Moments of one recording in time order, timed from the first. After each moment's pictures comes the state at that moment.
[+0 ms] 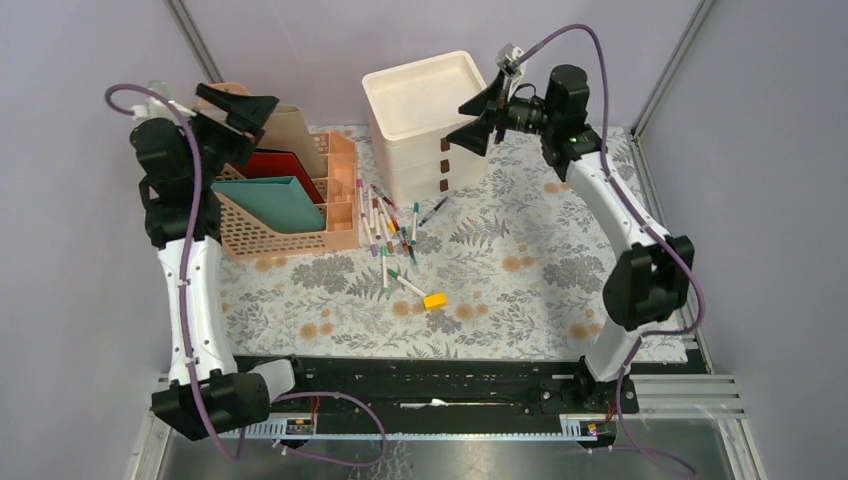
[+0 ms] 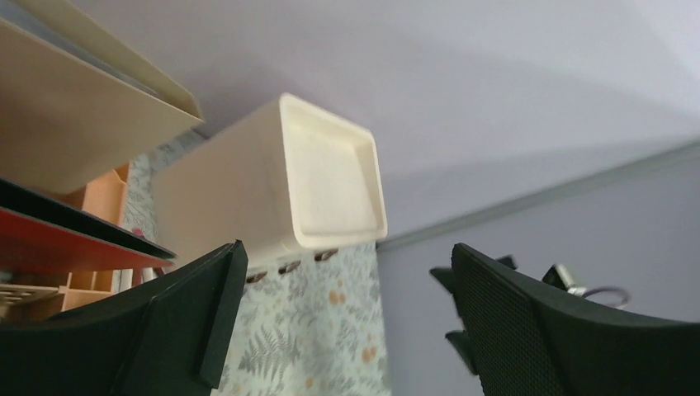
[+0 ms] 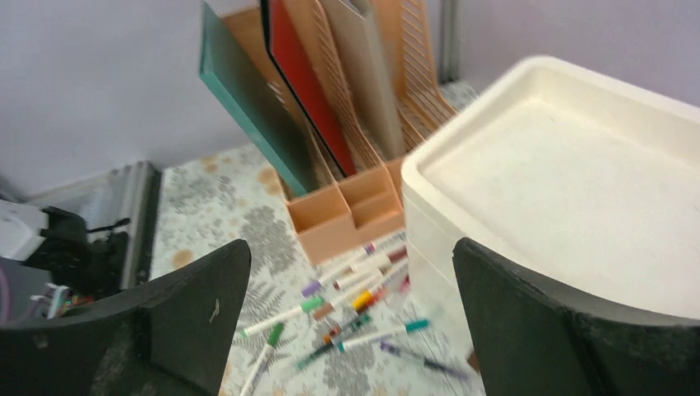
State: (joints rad) left arm 0.31 1.15 1.41 -0.28 0.49 -1.00; right arm 0.28 1.81 1.69 0.18 -1.07 0.21
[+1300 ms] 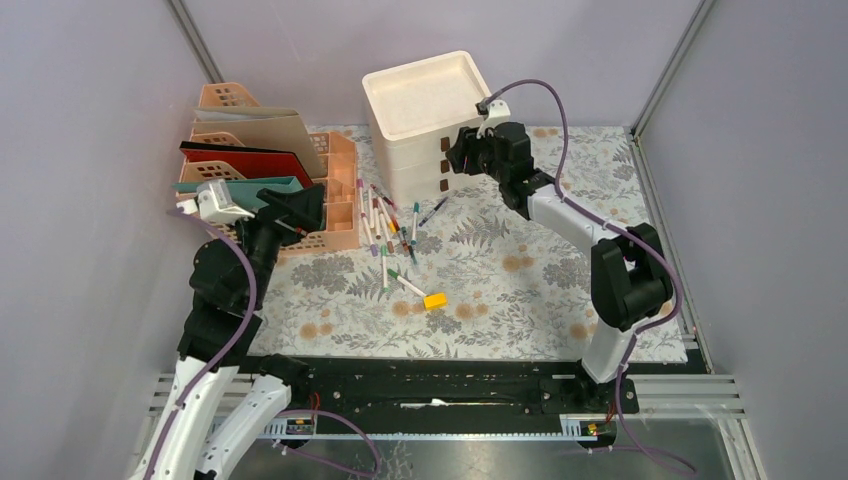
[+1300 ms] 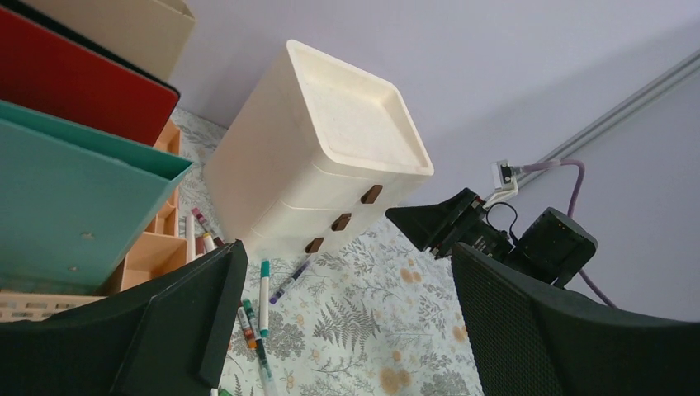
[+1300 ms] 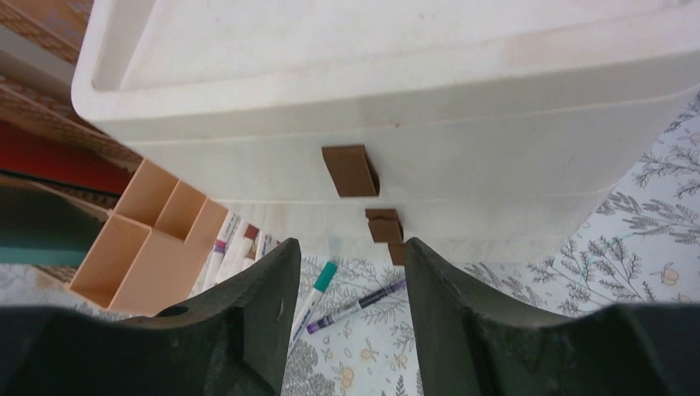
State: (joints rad) left arm -0.33 0.59 0.89 -0.23 -0.17 -0.66; right arm 0.45 1.79 1.33 0.18 -0.11 0.26
